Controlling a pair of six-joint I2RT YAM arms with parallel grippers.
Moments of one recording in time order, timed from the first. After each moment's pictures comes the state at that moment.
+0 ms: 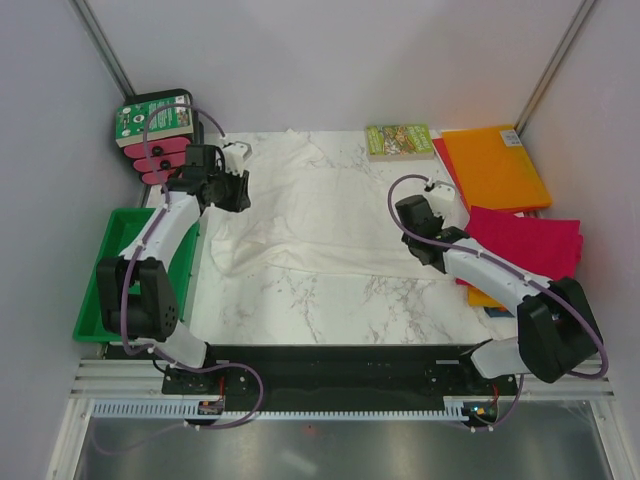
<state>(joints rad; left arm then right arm) -0.08 1.62 1.30 -0.50 0.29 0.22 0.47 1.40 0.87 -0.30 0.62 0.66</state>
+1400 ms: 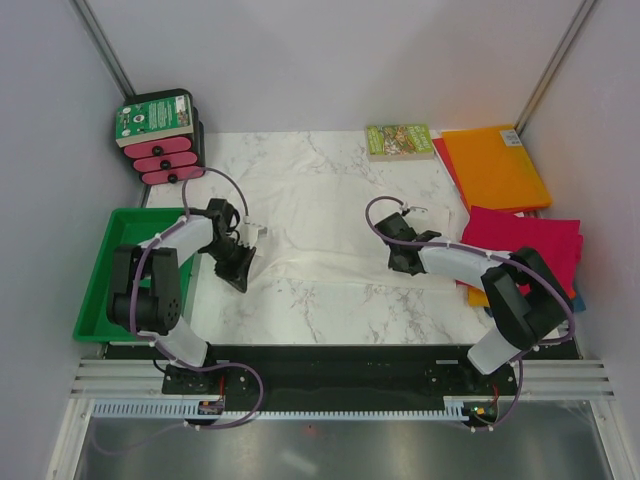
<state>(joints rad) -0.11 1.64 0.96 -0.89 0.33 0.38 0.57 1.60 0.85 -0.39 0.46 0.73</state>
